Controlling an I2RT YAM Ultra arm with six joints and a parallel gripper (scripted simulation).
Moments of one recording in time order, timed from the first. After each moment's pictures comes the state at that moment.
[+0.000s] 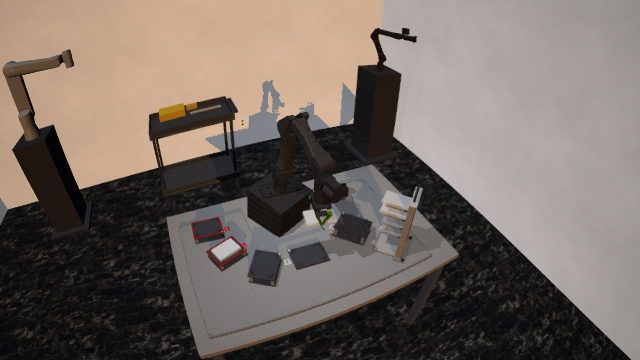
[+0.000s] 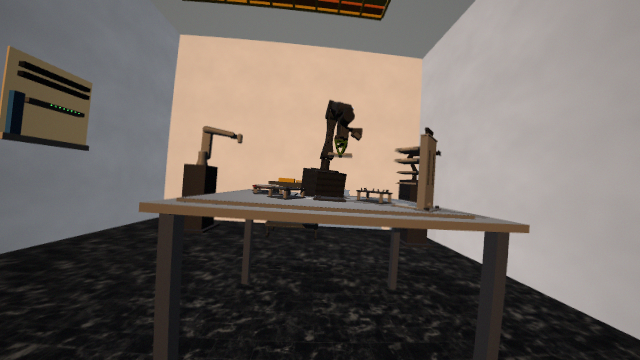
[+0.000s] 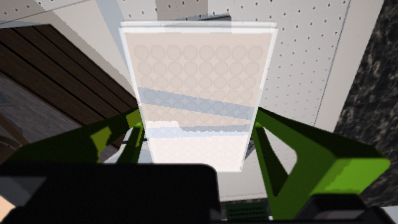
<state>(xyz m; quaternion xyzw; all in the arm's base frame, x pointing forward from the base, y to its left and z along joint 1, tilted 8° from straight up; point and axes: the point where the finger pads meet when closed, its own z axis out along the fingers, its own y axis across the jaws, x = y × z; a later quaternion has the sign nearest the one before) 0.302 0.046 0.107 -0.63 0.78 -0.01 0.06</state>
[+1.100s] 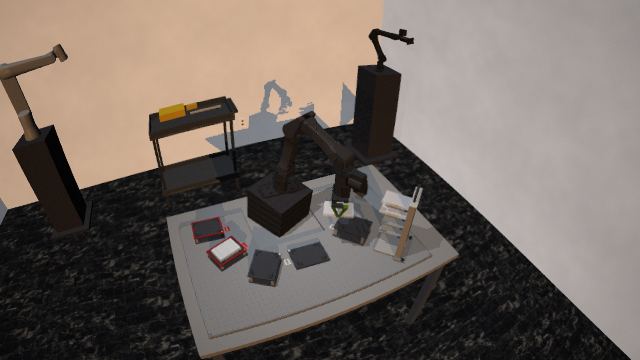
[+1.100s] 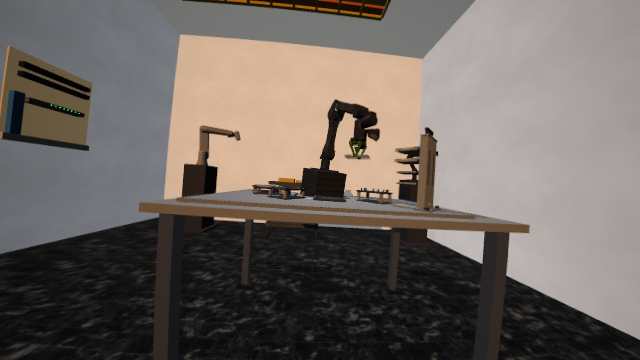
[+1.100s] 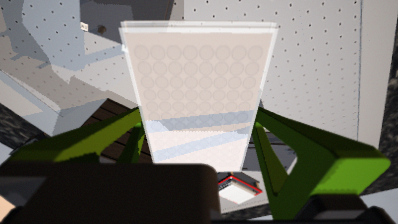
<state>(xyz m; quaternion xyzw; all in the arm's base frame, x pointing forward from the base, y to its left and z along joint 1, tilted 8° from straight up) 0.294 0.141 0.111 -0.50 0.87 -0.01 0.06</state>
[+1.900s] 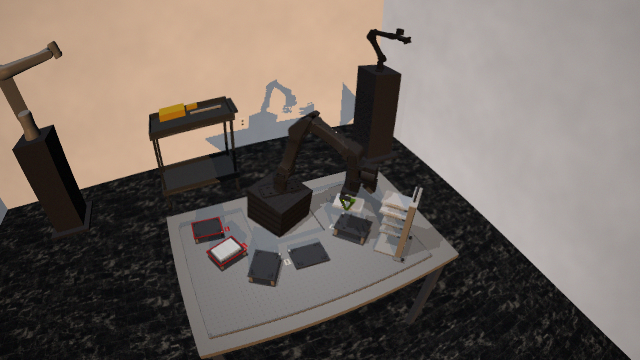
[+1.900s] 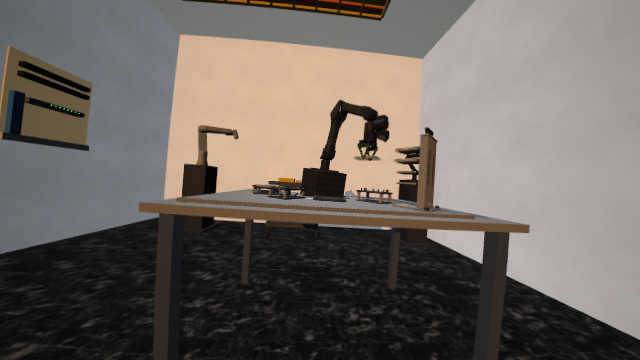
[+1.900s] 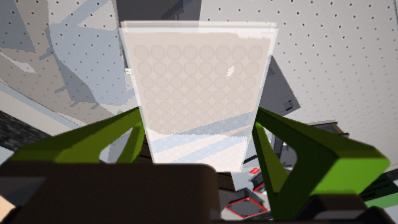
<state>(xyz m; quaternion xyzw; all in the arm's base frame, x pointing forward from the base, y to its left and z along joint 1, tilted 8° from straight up) 0.276 0.202 0.112 -0.39 0.92 0.00 0.06</state>
